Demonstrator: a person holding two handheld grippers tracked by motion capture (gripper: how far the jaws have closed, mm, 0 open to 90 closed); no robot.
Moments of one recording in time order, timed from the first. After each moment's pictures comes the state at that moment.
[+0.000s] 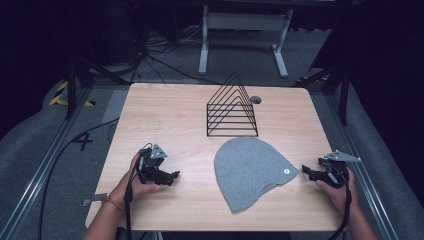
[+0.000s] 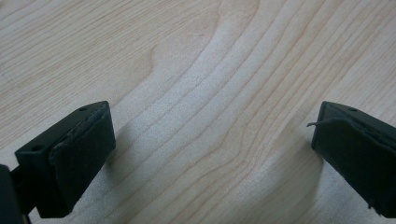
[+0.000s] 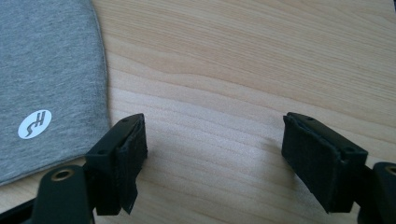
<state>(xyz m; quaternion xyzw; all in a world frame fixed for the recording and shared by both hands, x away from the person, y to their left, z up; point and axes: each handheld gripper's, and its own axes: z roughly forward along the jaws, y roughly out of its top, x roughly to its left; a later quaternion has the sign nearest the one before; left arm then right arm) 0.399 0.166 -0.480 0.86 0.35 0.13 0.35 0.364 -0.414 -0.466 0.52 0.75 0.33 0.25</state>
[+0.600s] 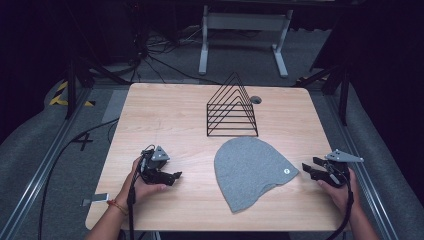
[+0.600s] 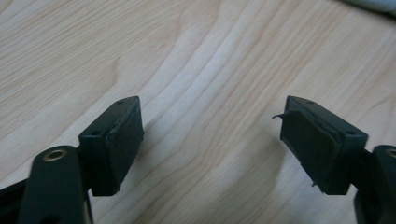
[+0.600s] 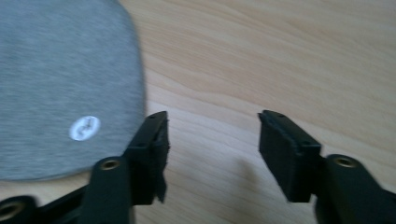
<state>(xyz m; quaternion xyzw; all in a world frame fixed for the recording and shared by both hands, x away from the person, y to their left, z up) 0.390 0.155 -0.470 0.87 0.33 0.11 0.36 0.358 -0.406 -0.450 0.48 0.77 0.36 0.25</state>
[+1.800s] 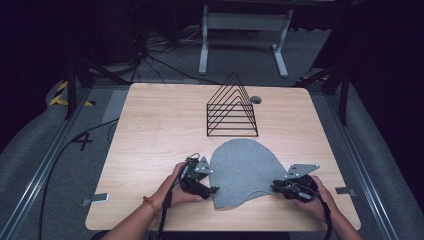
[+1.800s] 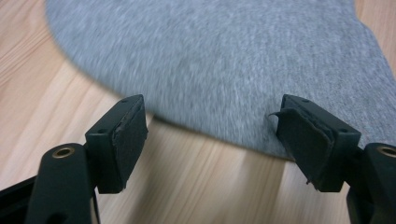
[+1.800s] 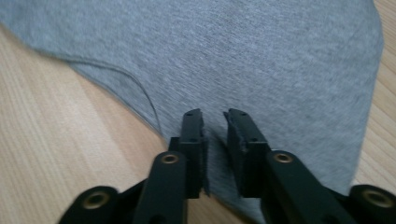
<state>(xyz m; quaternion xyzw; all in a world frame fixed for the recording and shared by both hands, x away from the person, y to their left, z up) 0.373 0.059 -0.468 0.91 0.19 0.06 0.35 0.328 -0.301 -0.448 0.30 0.89 0.31 0.13</state>
